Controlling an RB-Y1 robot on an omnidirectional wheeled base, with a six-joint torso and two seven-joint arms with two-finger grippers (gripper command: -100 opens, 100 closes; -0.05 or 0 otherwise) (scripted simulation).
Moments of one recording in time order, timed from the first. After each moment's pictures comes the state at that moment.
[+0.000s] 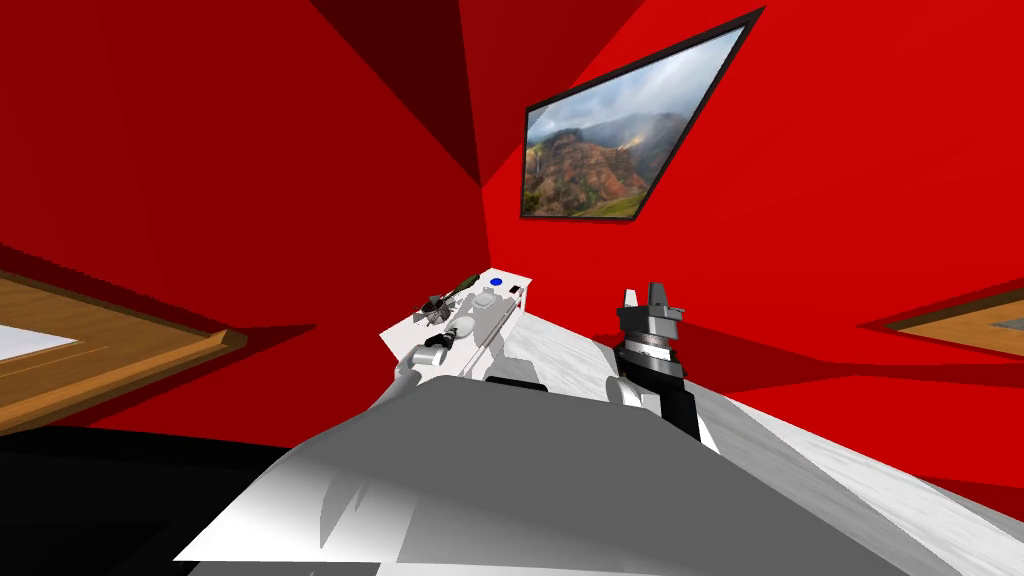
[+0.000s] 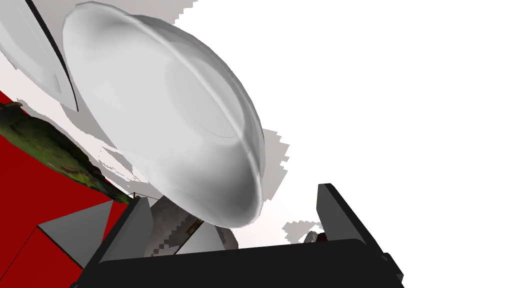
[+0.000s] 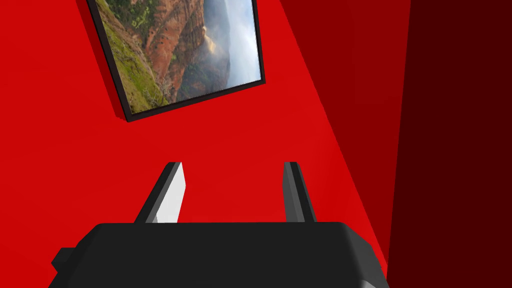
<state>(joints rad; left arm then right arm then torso) 0.14 0.40 0.04 -1.33 0.19 0.52 -0.06 0.51 -0.03 -0.07 -2.32 -0.02 -0.41 -0.08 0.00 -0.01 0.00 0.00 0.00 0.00</state>
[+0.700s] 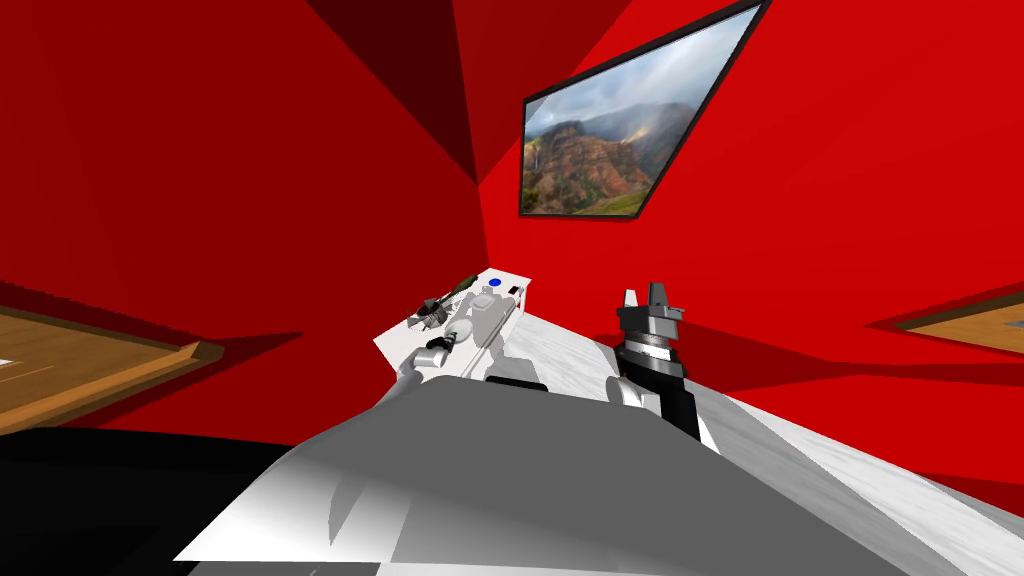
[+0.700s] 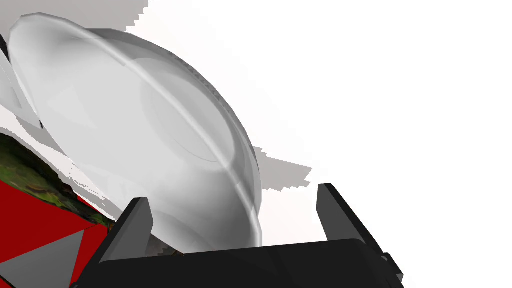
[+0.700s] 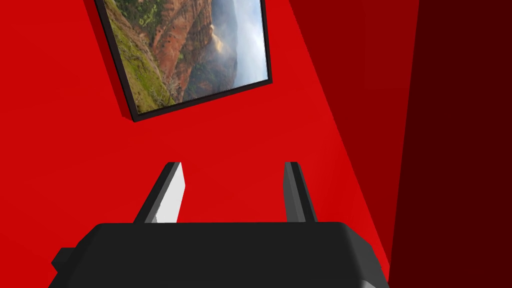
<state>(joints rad) 0.12 0.39 0.04 -1.24 0.19 0.52 -0.05 0.51 -0.03 -0.07 -2.32 -0.02 -0.41 -0.08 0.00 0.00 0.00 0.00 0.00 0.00</state>
